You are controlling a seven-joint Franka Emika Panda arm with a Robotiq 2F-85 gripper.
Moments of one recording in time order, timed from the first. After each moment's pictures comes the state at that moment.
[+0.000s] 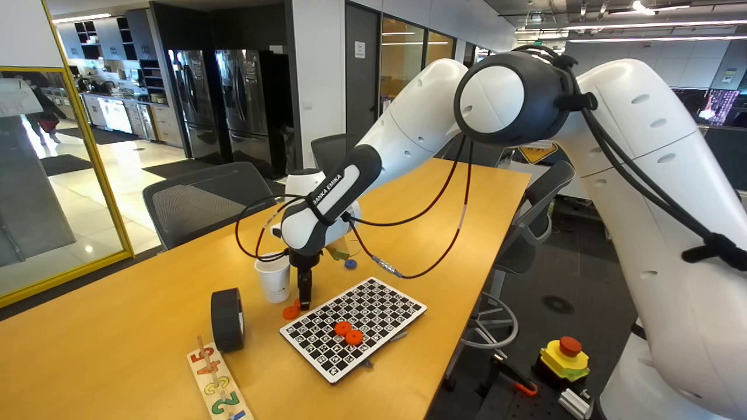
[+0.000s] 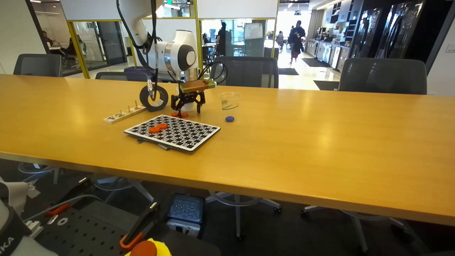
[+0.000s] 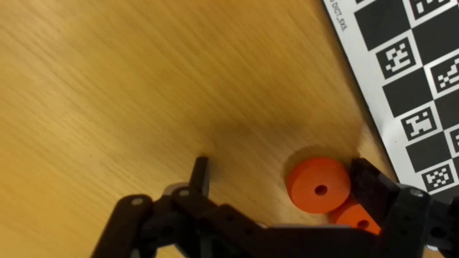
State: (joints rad) arm -0.05 0.68 0.18 -1.77 -0.13 2.50 -0.79
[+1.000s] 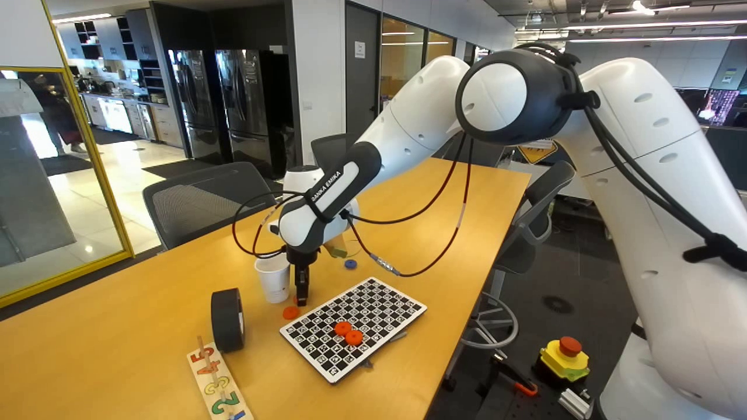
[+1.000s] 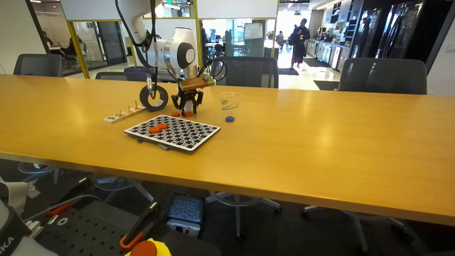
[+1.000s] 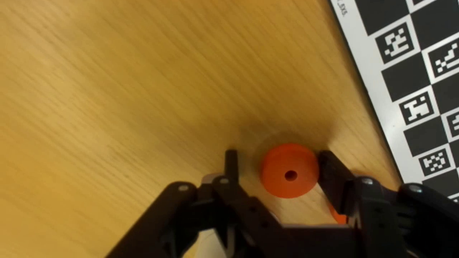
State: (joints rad) arm -0.05 0.68 0.18 -1.76 -0.13 2.50 -0.79
